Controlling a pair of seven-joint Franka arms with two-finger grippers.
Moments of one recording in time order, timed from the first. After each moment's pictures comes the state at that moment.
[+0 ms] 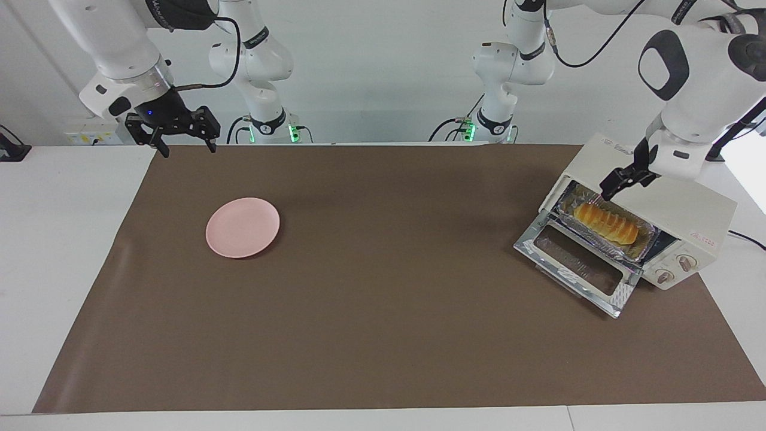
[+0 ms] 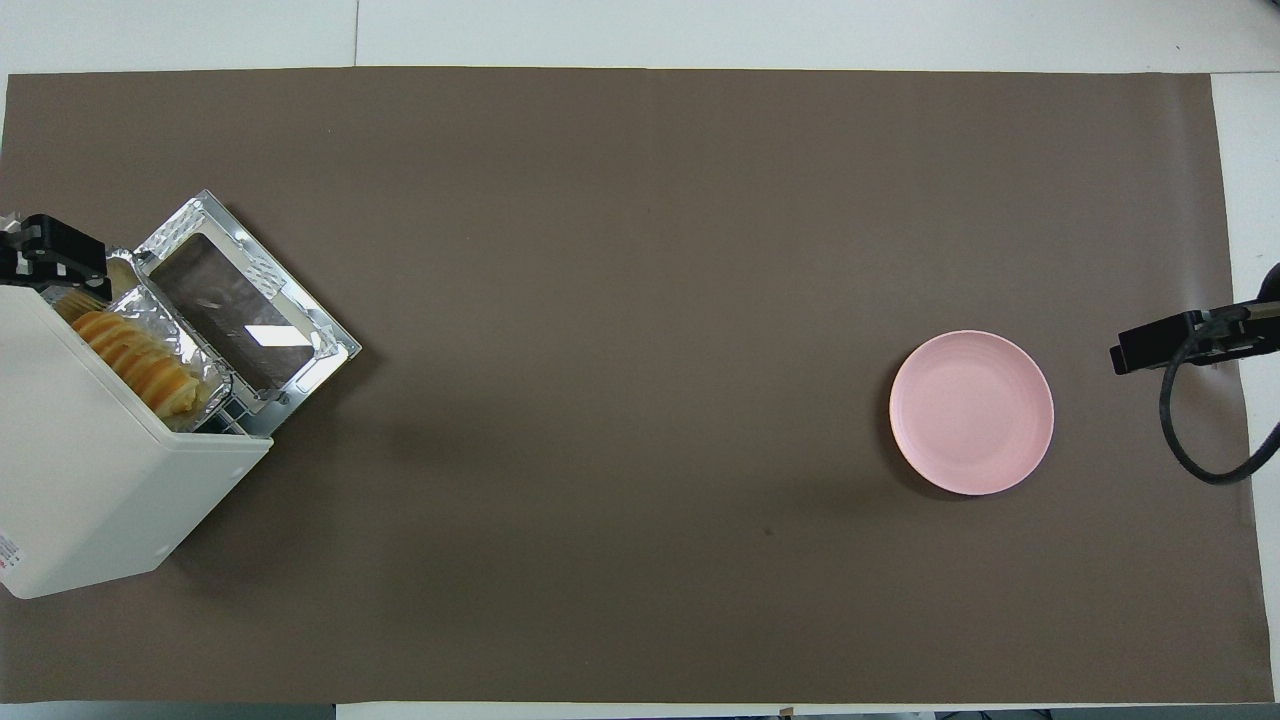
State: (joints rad) left arm -0.37 0.07 0.42 -1.50 0.03 1.40 -0.05; right arm -0.09 -0.08 0.07 -1.67 0.01 1.50 -0.12
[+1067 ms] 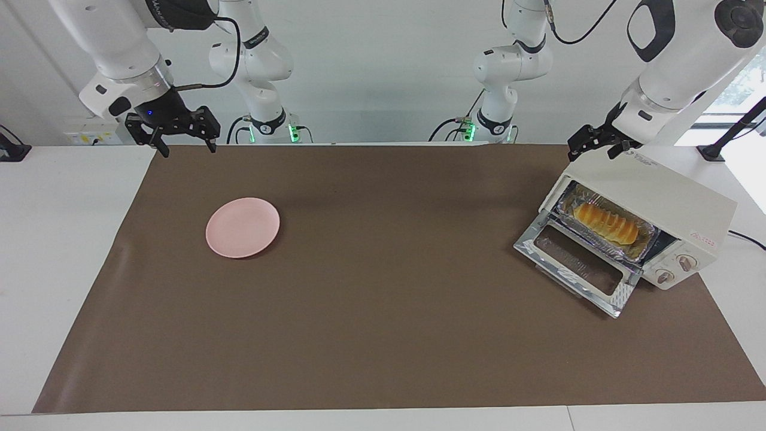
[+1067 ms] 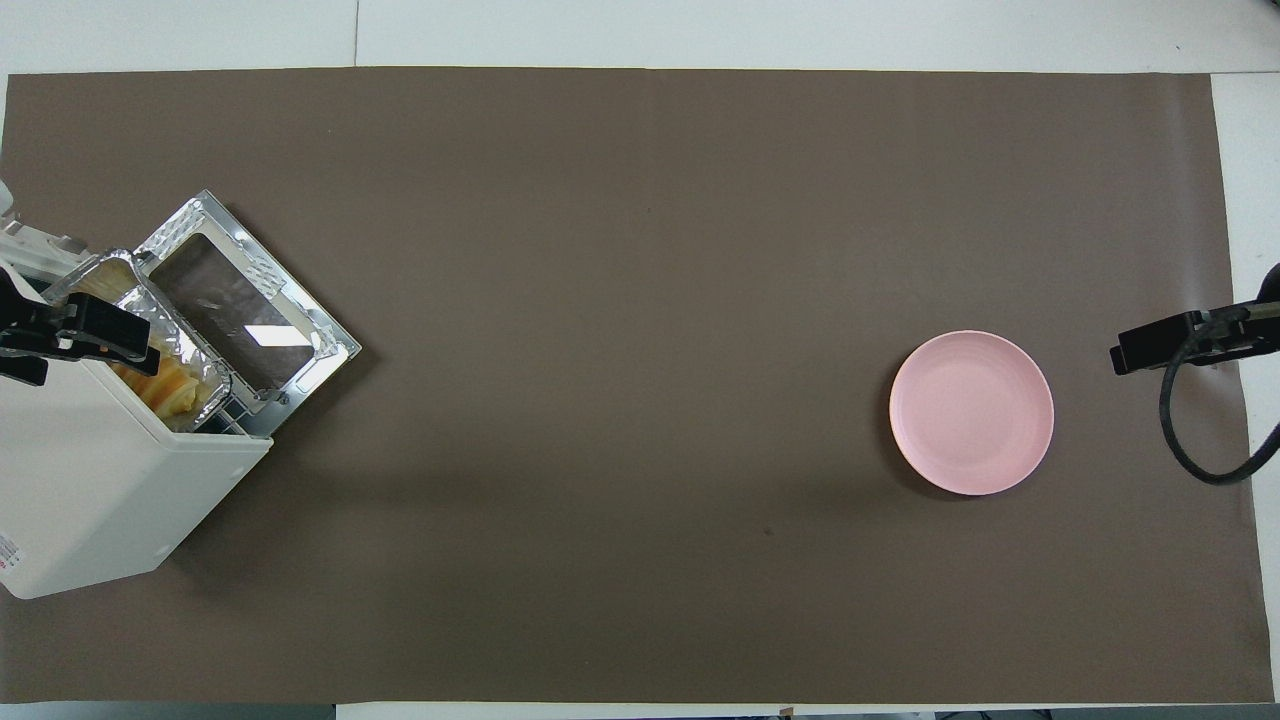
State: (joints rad) left arm 0.10 0.01 -0.13 -1.59 -0.03 1.40 -0.03; right arm -0.09 -0.08 0.07 -1.67 0.01 1.50 -0.12
